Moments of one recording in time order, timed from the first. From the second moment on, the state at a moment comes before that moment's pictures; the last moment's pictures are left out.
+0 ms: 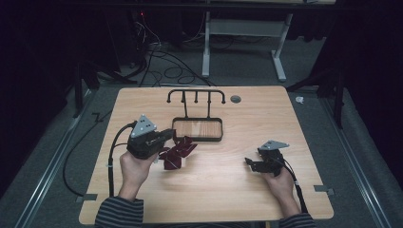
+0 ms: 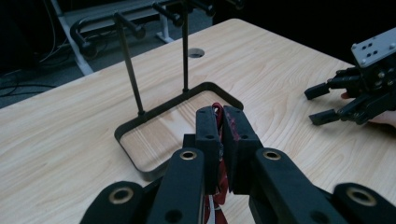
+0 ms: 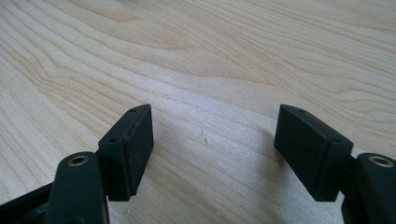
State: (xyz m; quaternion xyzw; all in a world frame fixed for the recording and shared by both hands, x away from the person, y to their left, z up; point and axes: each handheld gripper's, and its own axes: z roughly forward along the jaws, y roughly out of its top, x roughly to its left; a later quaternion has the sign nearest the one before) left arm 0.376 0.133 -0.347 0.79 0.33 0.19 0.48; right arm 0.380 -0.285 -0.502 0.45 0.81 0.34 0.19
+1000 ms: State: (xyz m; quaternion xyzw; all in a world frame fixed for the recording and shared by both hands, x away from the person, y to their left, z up) left arm 0.409 0.109 -0.326 0.81 0.30 0.15 0.49; right arm 0.380 -0.285 -0.502 0.45 0.81 0.34 0.19
